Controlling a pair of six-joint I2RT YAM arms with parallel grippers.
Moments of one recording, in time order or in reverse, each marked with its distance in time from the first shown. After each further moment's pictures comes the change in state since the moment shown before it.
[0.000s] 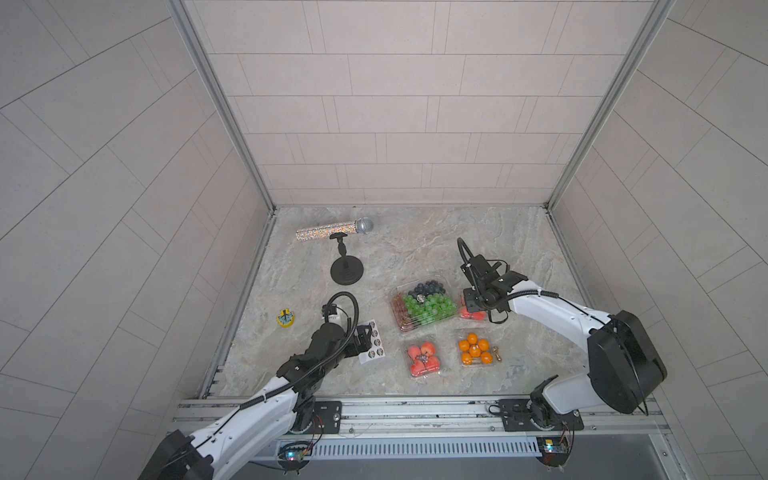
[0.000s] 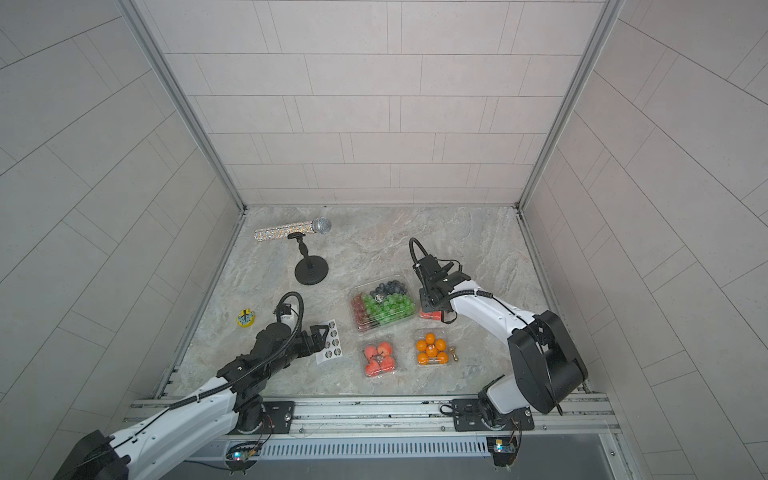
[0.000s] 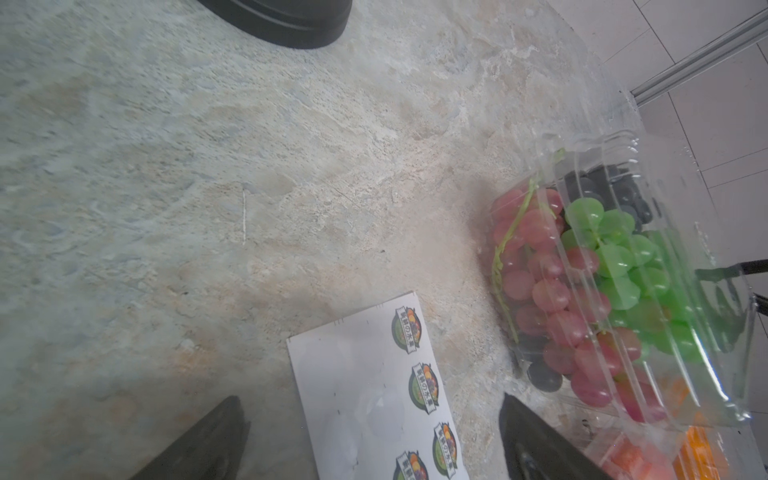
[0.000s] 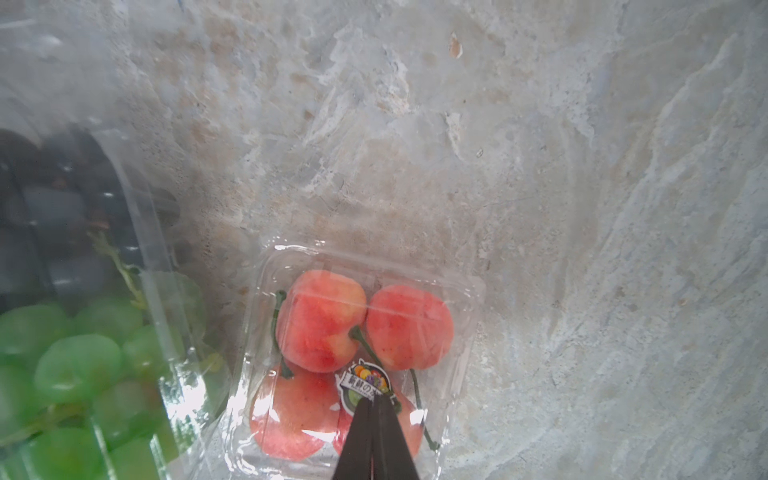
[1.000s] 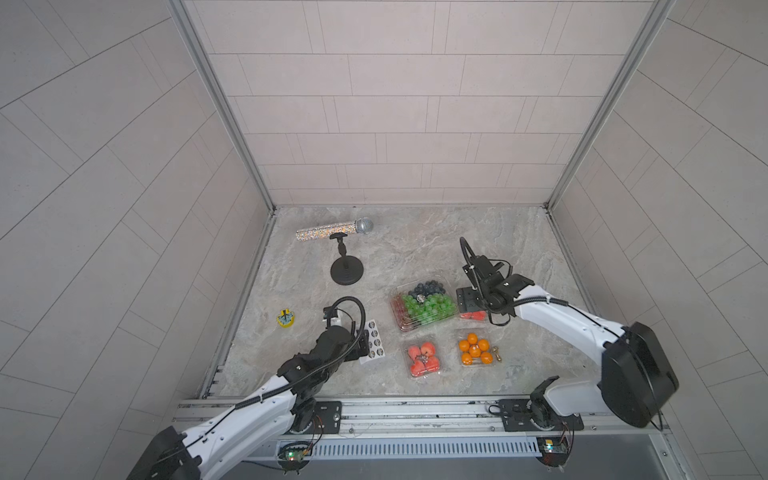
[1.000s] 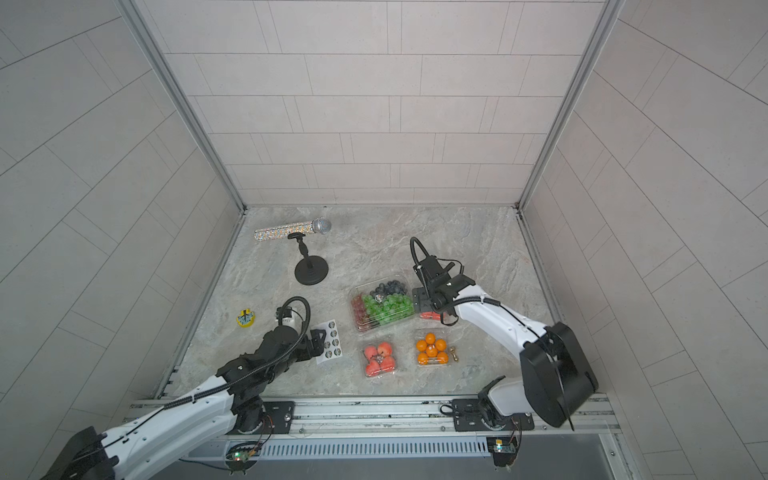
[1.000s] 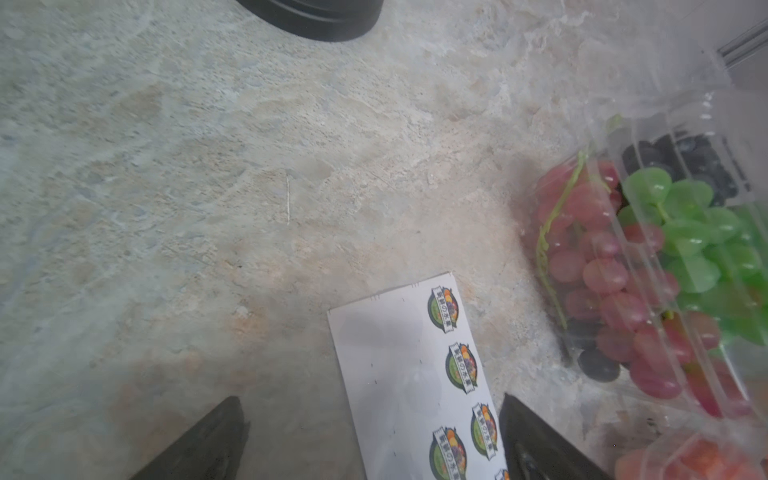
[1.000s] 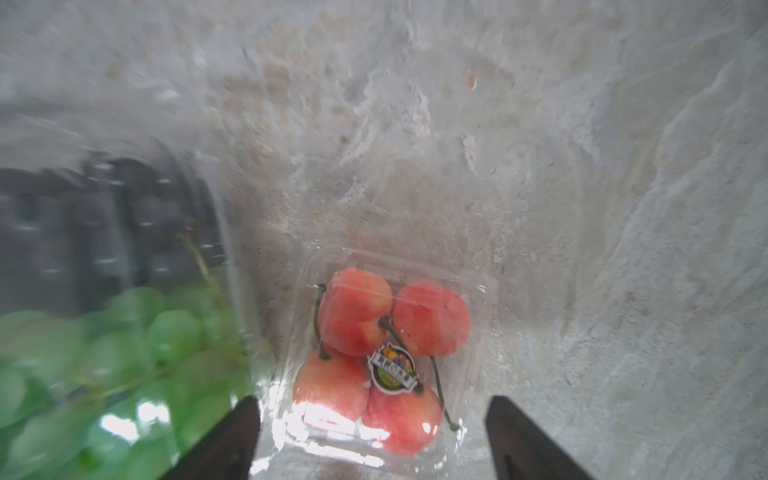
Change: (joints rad) left arm -0.175 -0.010 0.071 -0.205 -0.226 -0.024; right arm 0.035 -0.146 -0.020 0.004 -0.022 0.028
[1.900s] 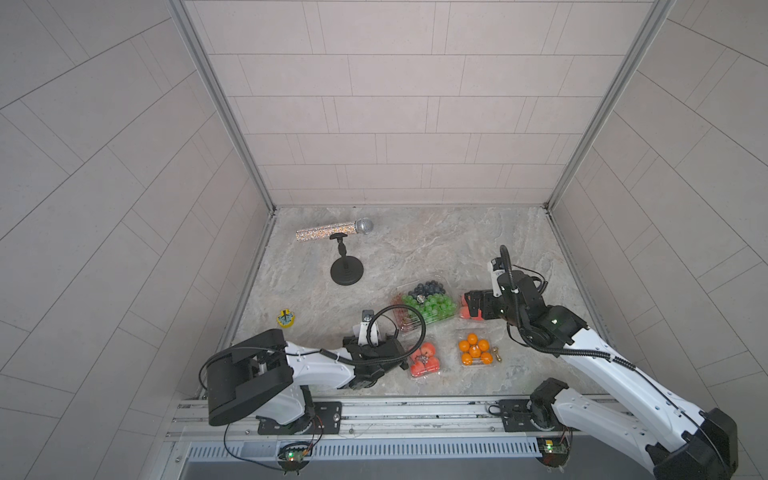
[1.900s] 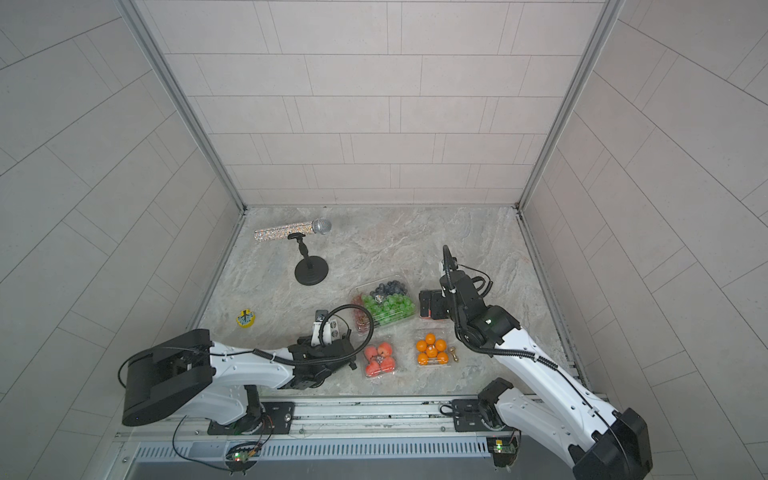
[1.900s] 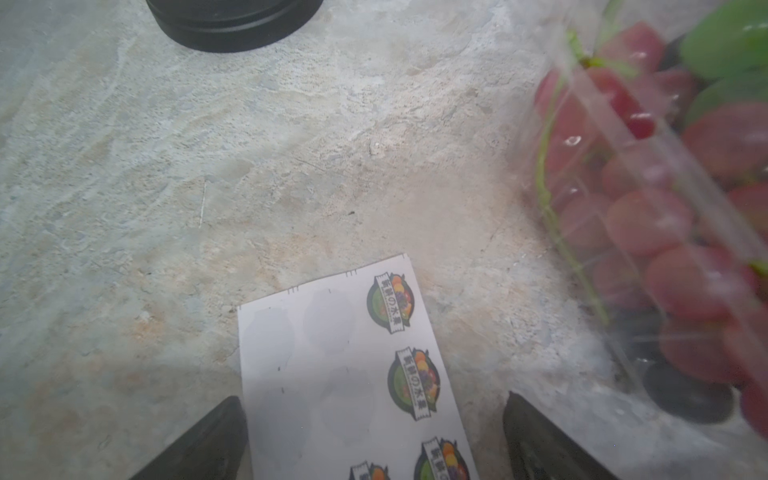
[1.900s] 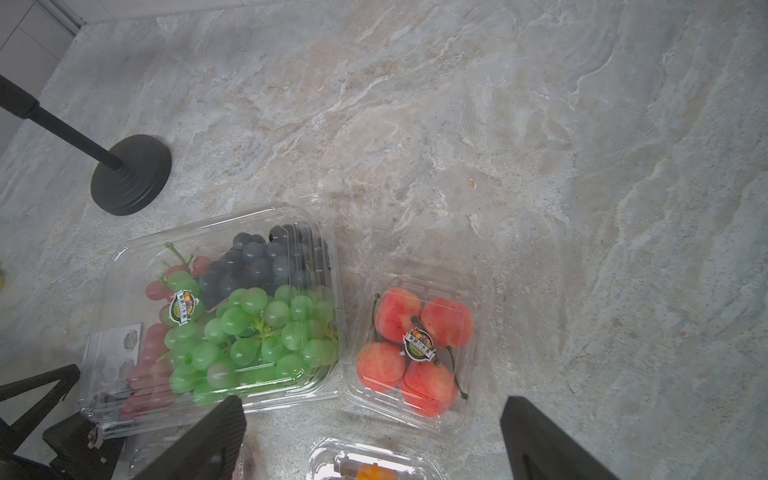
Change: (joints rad) left arm -0.375 0.714 0.270 0.043 -0.423 -0.245; right arm 0.008 -0.400 -0.162 0.091 -0.069 0.012
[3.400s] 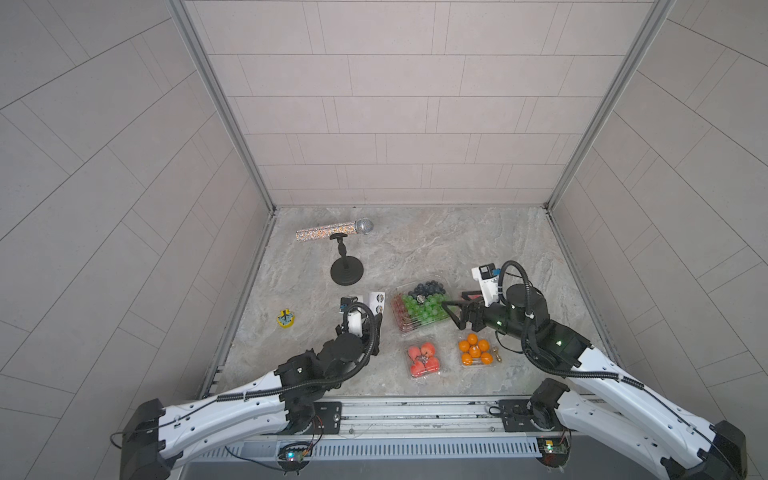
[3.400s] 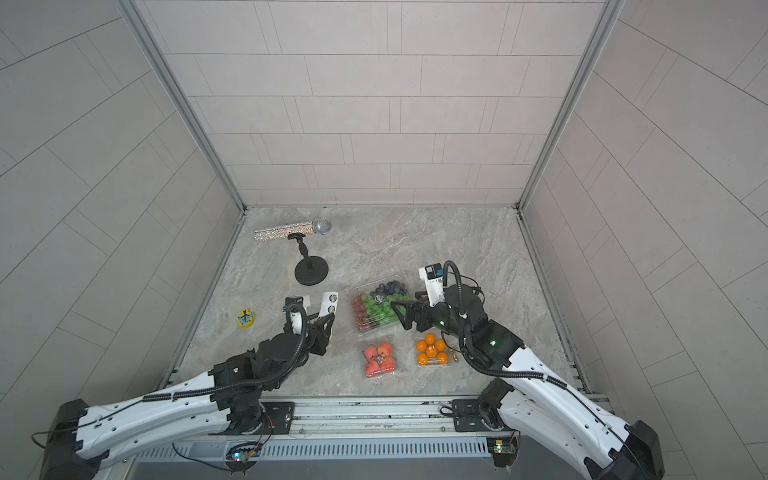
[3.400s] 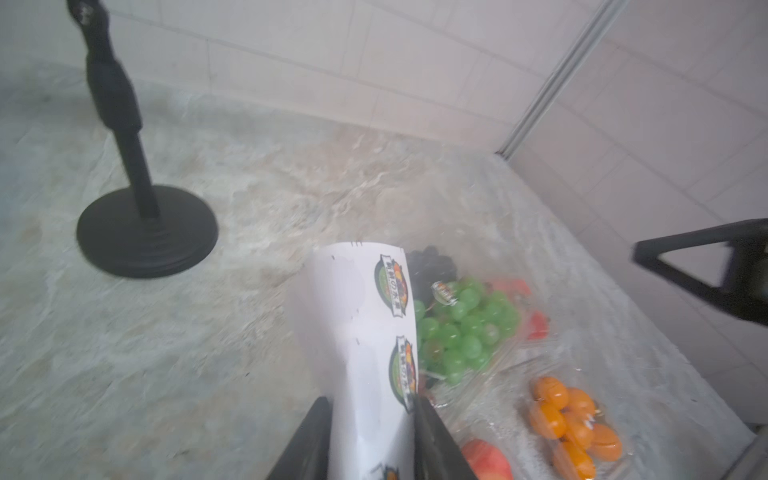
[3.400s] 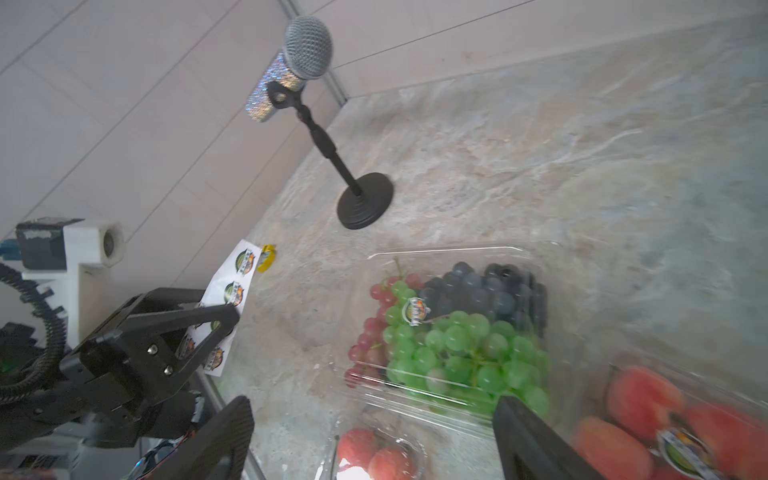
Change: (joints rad) left arm 0.013 -0.784 -0.077 0.135 0.147 0.461; right arm 0.130 -0.104 -0.151 0.436 -0.379 0.074
